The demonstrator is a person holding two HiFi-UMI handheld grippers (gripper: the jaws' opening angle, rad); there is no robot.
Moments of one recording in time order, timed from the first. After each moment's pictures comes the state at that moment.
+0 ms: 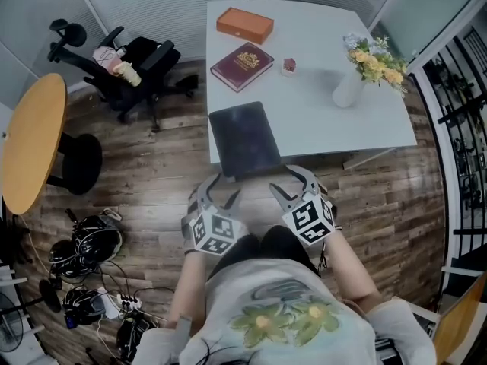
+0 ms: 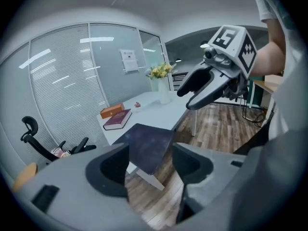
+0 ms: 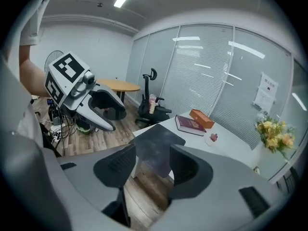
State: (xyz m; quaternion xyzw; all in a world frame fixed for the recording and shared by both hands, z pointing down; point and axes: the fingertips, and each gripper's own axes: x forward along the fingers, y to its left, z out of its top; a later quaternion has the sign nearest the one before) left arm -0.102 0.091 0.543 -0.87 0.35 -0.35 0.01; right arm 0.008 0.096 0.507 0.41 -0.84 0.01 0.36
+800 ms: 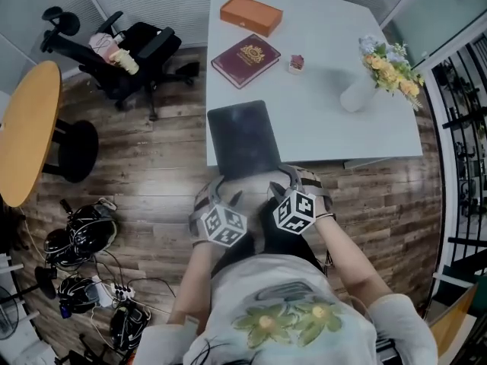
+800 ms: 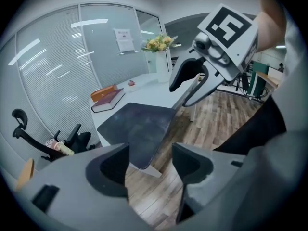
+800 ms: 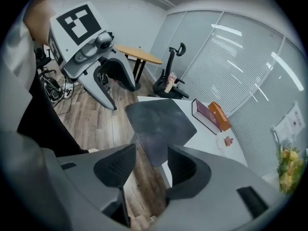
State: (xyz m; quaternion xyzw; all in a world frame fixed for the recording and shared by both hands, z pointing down) left arm -0.079 0.065 0.643 -0.84 0.33 -0.43 -0.02; right arm 0.026 0.053 0.617 0.30 -0.80 -0.07 0.52
